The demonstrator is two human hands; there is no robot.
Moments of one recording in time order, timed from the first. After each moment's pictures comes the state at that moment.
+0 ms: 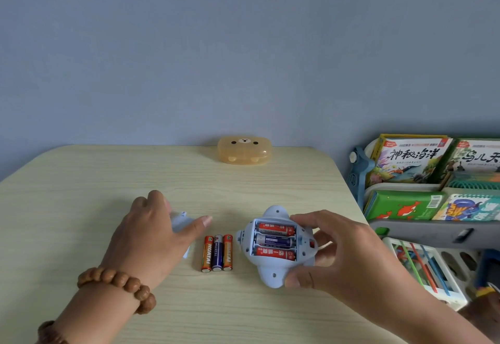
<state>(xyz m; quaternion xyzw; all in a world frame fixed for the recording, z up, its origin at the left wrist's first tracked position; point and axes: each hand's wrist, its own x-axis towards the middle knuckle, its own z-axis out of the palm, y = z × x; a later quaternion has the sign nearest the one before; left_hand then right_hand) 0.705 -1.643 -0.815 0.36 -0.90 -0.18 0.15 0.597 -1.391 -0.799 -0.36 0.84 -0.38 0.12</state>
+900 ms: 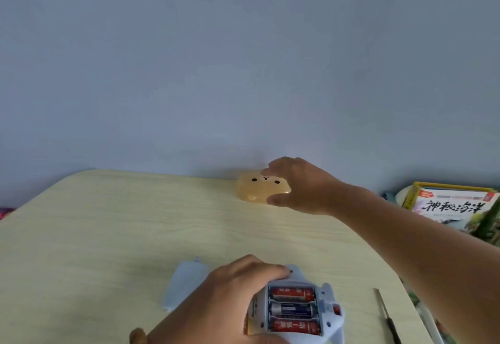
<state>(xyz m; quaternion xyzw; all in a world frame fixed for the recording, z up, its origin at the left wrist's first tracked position) 0.682 -1.610 -0.805 0.00 -0.95 -0.30 0.03 0.453 -1.535 -0.759 -0.50 0.86 -0.13 0.02</state>
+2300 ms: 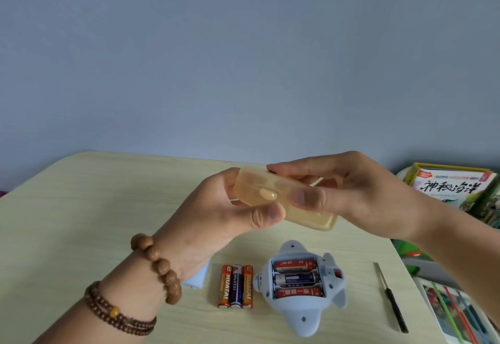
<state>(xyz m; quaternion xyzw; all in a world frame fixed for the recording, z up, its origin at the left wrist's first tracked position) 0.660 -1.640 -0.773 0.02 -0.75 -0.65 0.11 0.525 -1.459 -0.724 -0.52 0.72 -0.41 0.20</state>
